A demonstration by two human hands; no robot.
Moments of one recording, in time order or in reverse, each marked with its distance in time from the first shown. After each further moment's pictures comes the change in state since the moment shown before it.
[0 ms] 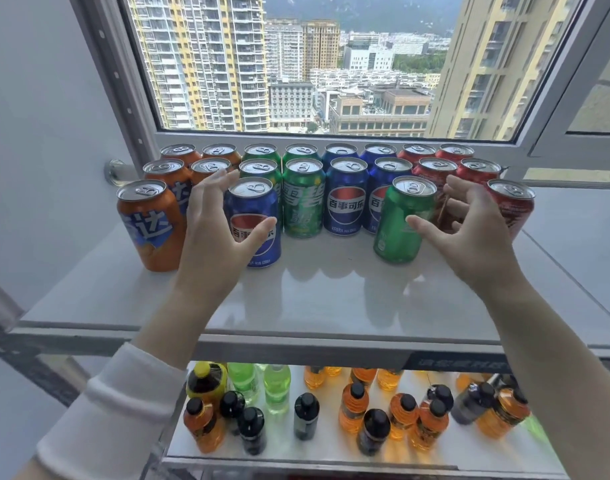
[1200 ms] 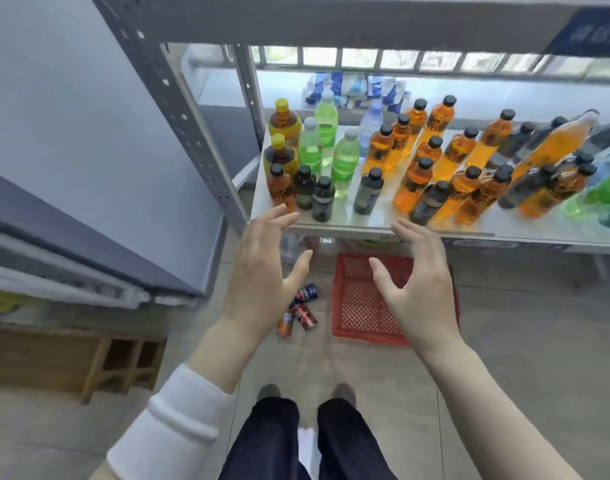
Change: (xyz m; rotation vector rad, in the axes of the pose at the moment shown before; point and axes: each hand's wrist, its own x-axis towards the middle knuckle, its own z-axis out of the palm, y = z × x) left_hand -0.350 -0.071 -0.144 0.076 -0.463 -0.238; right_hand -0.425 -0.050 0.096 -0.013 -0.269 0.102
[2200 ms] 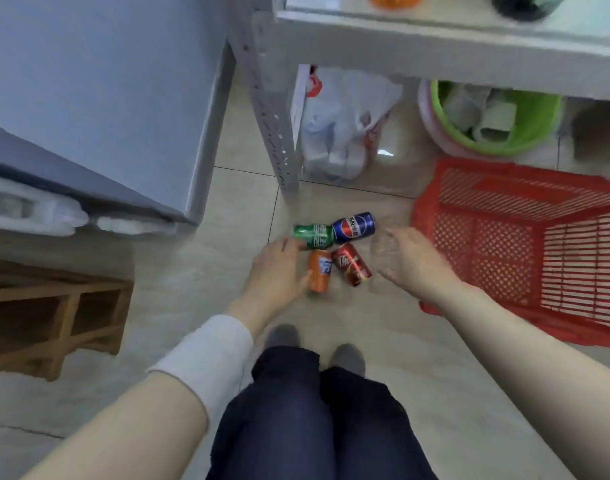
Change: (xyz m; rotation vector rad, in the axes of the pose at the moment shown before) left_hand -0.058 -0.459 0.288 0.283 -0.664 -0.415; right_hand -0.046 0.315 0.427 -0.445 -0.895 0.240
